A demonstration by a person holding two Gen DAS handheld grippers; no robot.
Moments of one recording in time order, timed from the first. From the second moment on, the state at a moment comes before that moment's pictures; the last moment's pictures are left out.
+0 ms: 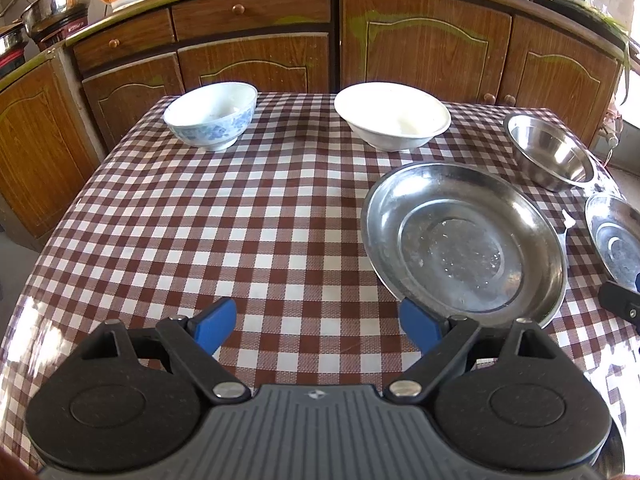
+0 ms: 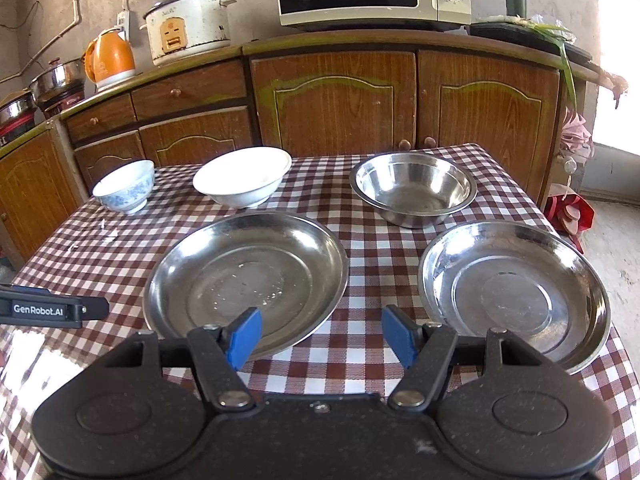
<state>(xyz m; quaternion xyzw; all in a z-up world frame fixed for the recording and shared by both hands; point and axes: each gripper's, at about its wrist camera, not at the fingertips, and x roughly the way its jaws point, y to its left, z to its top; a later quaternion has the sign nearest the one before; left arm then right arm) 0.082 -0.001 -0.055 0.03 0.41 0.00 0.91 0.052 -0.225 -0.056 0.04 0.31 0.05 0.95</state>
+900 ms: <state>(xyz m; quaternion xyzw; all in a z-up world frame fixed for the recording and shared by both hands) 0.136 -0.022 -0.081 0.05 0.42 0.00 0.90 0.119 -0.242 -0.088 0.05 0.36 0.06 0.93</state>
